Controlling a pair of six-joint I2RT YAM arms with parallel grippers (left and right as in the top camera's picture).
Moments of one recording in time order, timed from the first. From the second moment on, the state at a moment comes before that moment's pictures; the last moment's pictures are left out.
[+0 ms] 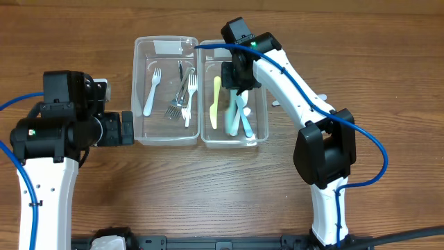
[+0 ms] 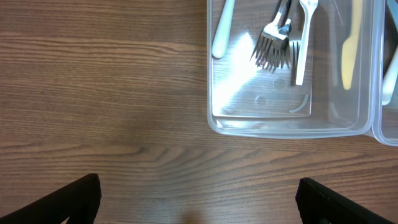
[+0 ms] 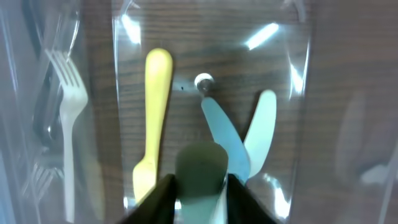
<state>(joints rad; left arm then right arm) 0.08 1.20 1.28 -1.24 0.05 0.00 0.47 2.22 1.99 -1.09 -0.02 0.42</state>
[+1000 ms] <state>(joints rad) 0.08 1.20 1.28 -1.24 0.05 0.00 -0.09 2.12 2.24 -1.44 -0.02 0.98</state>
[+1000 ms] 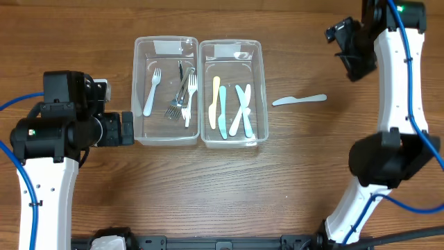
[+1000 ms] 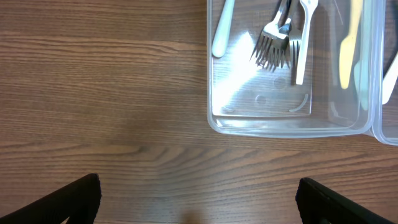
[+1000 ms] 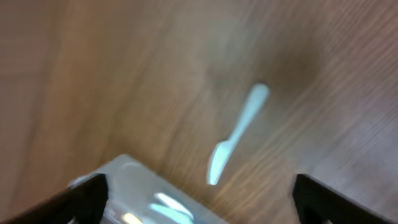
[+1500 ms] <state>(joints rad) 0.08 1.20 1.28 -1.25 0.05 0.00 -0.12 2.40 2.24 -1.47 -0.05 1.09</state>
